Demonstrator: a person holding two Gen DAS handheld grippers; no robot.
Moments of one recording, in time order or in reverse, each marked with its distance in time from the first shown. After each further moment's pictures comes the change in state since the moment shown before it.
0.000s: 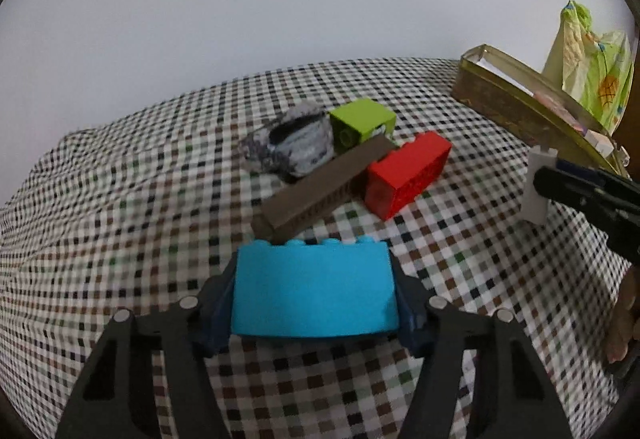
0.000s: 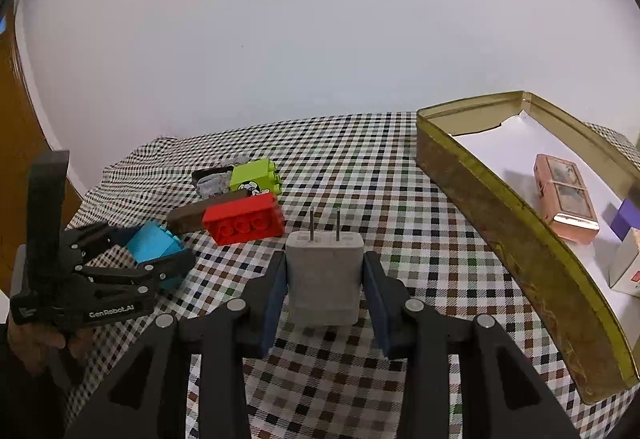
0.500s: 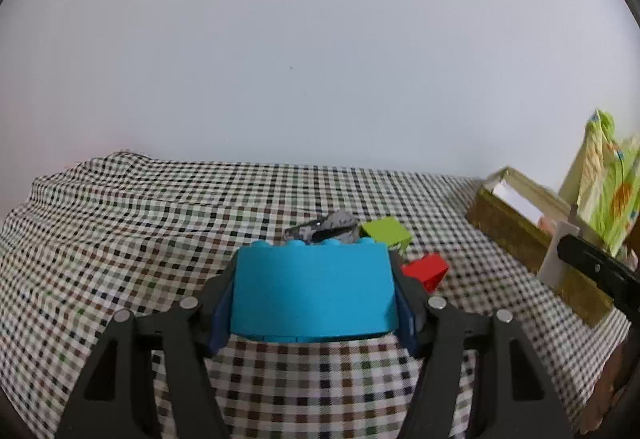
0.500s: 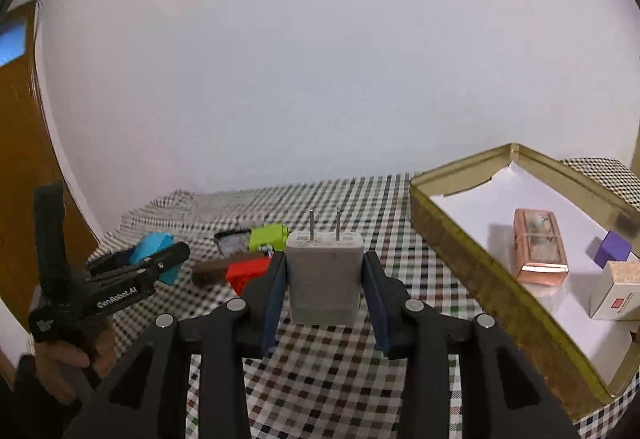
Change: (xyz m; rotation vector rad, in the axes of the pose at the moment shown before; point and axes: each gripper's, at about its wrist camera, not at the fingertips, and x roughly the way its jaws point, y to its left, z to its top) left arm -0.046 0.005 0.000 -0.261 -0.349 0.077; right arm -0.042 -0.008 0.013 0.010 -0.222 0.040
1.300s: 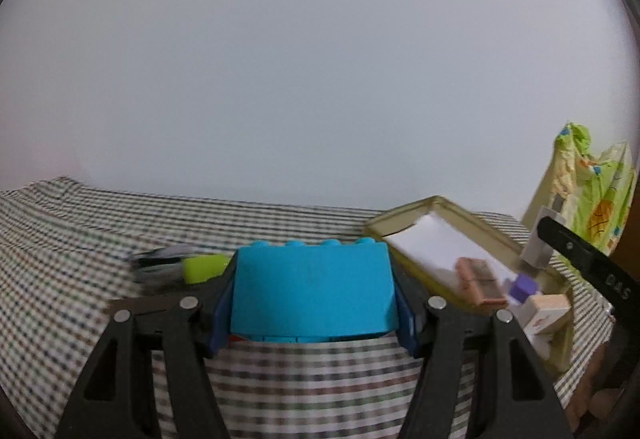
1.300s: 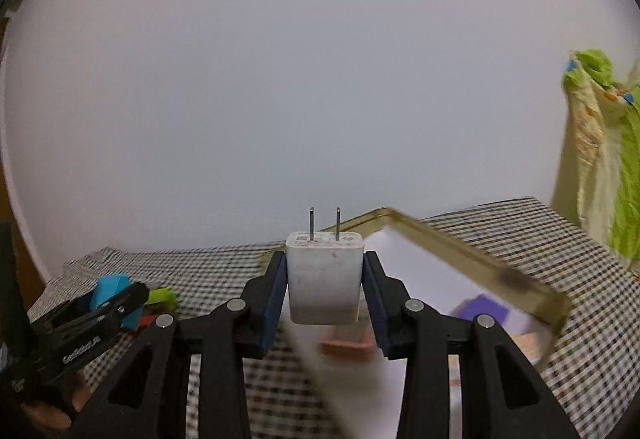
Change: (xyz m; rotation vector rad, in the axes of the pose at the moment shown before) left arm 0.002 -0.146 0.001 0.003 -0.096 -0.089; right arm -0.051 -0.121 0.036 0.045 -0.171 -0.252
